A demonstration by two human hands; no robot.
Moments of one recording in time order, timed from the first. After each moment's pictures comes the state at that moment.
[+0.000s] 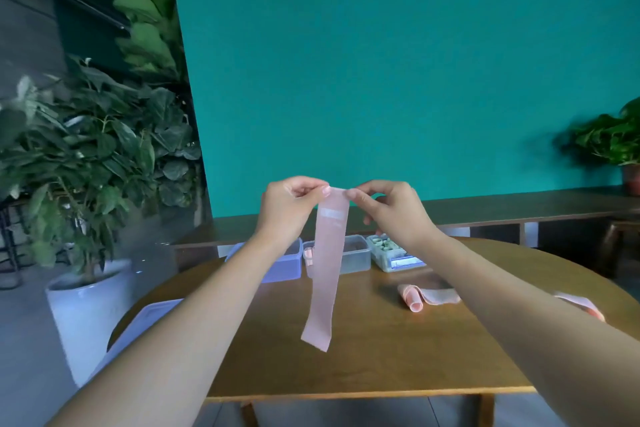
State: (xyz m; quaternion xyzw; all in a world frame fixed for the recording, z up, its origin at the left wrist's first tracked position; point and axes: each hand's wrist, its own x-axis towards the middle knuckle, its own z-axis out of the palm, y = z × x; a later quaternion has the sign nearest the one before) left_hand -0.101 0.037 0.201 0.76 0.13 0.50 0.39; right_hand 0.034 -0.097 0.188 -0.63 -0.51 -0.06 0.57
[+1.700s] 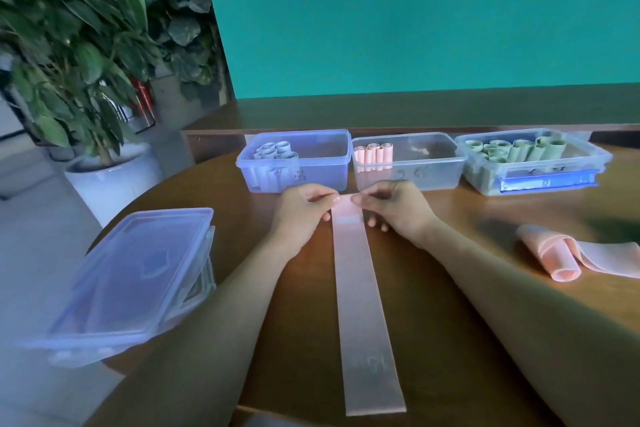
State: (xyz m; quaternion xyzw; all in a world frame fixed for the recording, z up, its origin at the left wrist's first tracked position) left_hand -0.040 0.243 -0.028 0.75 0.35 0.37 0.42; right_hand 0.124 0.144 -0.029 -0.69 -0.47 0.23 0.50
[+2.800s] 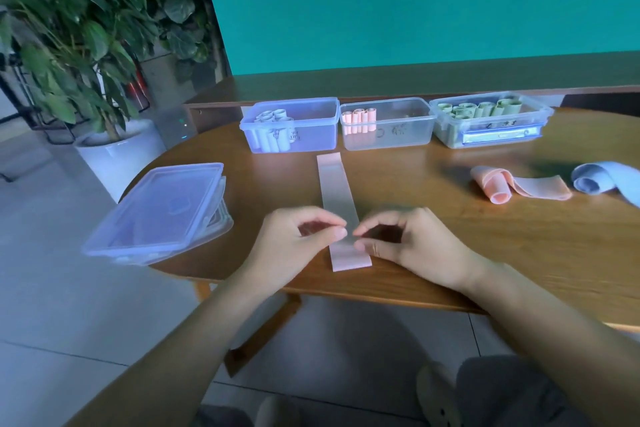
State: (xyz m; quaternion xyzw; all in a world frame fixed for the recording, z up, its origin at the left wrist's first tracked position) left_hand -0.154 0.088 -0.023 0.83 0.25 0.31 0.38; right_hand 0.041 -0.034 -0.030 -0.61 -0.67 0.14 0.40
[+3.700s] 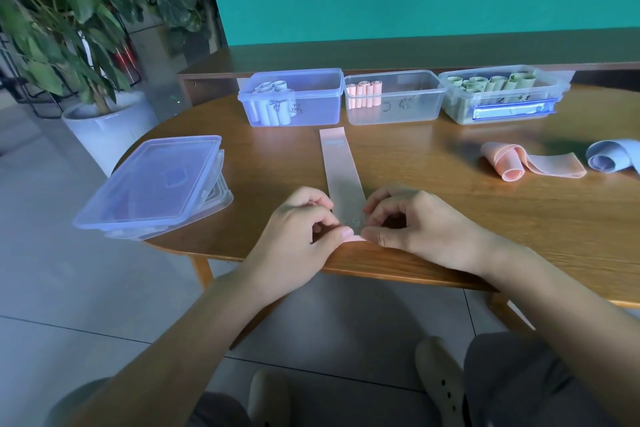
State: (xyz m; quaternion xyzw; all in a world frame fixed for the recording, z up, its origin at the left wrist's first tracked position) left_hand -0.169 0.071 -0.034 0.91 0.26 0.25 0.20; right_hand 0.034 -0.033 -0.029 -0.67 -0.64 0.20 0.32
